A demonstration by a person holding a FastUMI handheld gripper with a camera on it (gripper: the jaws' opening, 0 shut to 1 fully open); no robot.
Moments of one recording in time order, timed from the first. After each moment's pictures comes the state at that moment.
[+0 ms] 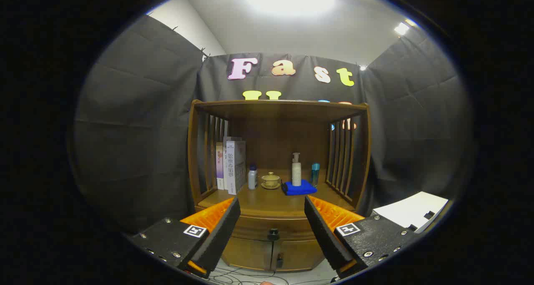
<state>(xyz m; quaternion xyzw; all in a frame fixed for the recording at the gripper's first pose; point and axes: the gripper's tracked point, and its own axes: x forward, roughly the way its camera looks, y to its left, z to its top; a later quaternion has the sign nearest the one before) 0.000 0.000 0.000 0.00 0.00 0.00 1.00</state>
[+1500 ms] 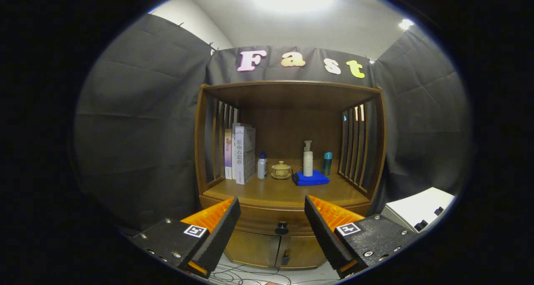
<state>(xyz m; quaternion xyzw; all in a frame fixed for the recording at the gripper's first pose) 0.022 0.009 -0.046 -0.03 0.02 0.04 1.00</state>
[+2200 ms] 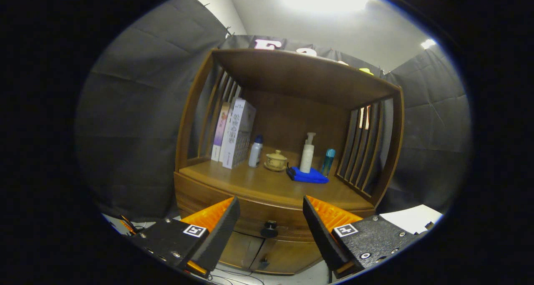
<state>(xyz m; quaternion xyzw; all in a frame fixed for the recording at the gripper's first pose) 0.096 0.004 -0.127 -0.11 0.04 0.00 0.99</state>
